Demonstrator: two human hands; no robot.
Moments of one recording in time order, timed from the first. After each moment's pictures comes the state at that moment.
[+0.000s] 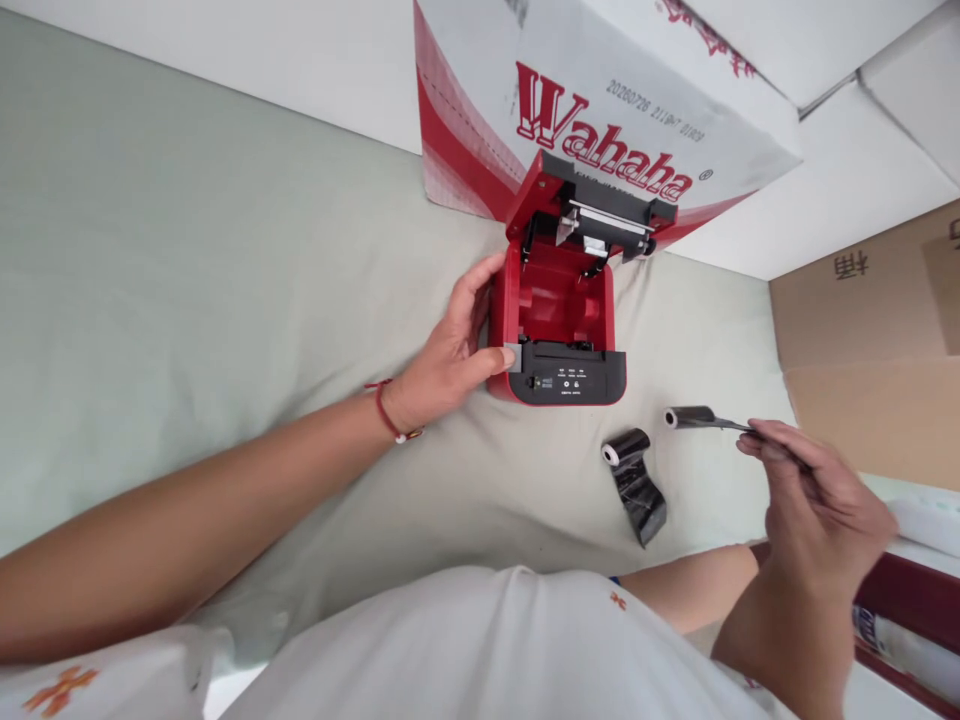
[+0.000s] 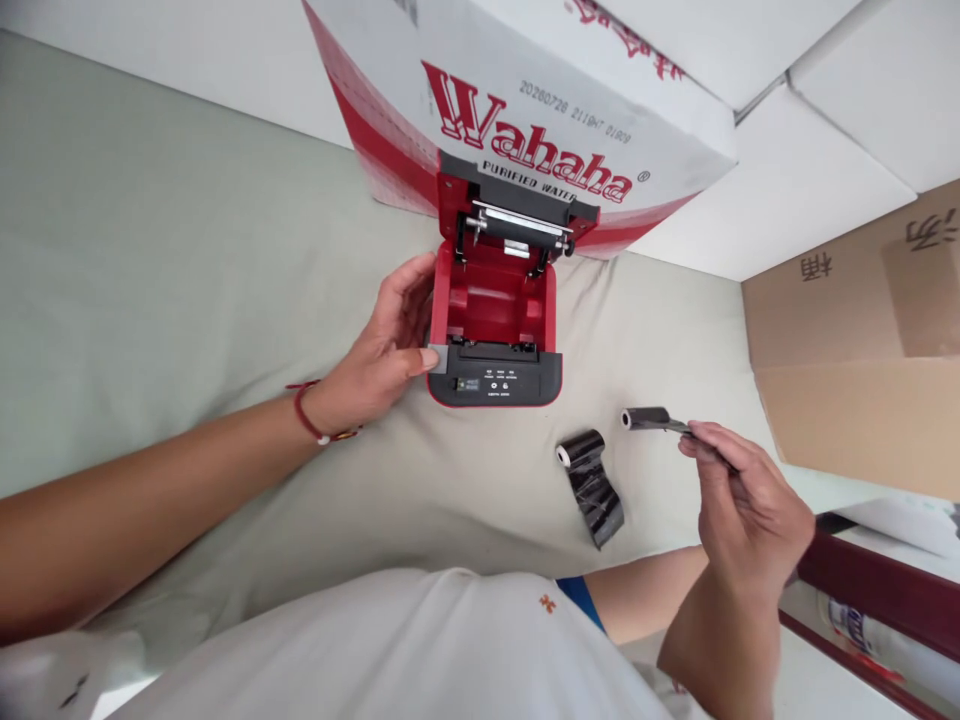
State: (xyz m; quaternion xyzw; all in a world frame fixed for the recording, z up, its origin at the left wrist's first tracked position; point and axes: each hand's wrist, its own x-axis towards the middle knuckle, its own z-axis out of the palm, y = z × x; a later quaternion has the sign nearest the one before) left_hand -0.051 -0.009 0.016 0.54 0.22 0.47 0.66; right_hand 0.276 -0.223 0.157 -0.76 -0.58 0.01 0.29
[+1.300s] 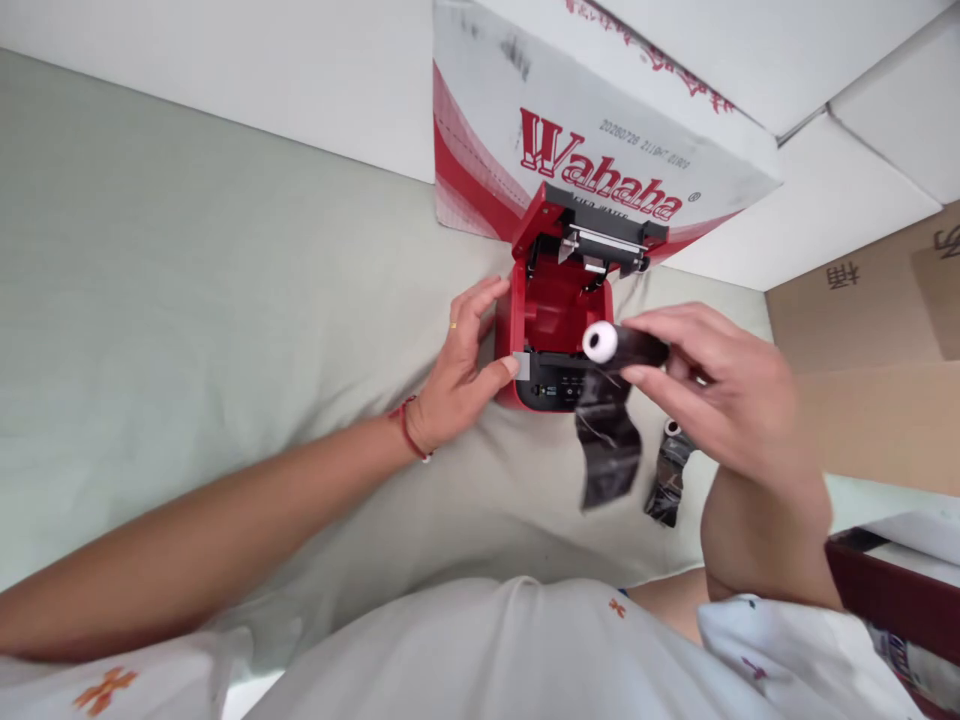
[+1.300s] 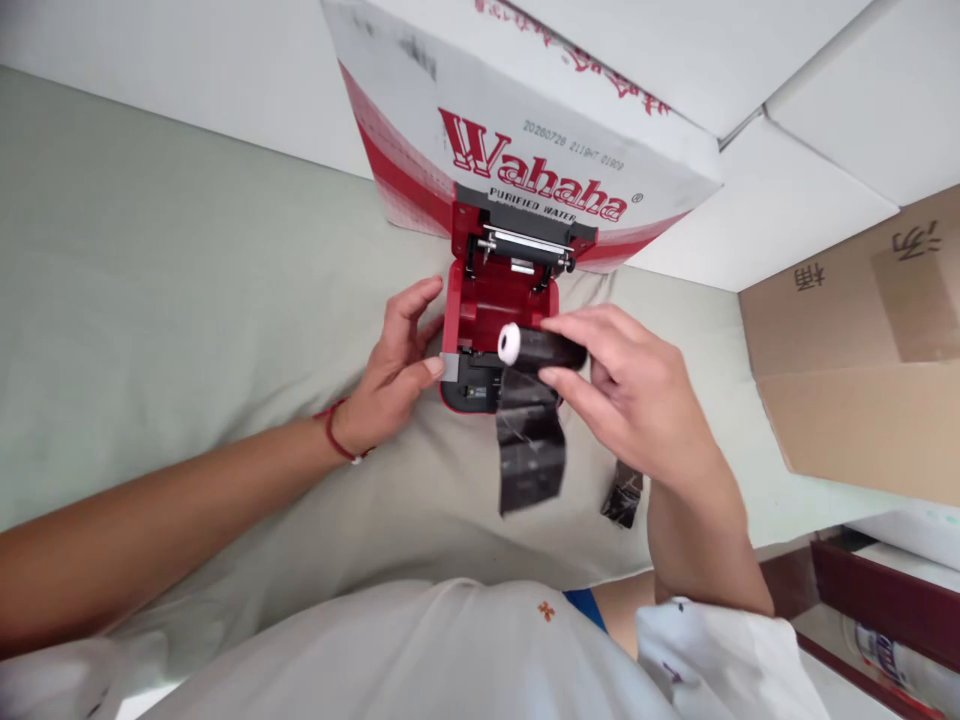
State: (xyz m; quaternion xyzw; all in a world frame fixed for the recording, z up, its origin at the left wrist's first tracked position) left_hand -0.053 -0.015 0.001 0.70 0.29 0.52 0.39; right_hand 0.190 -0.079 0.203 -0.56 -0.80 0.13 0.18
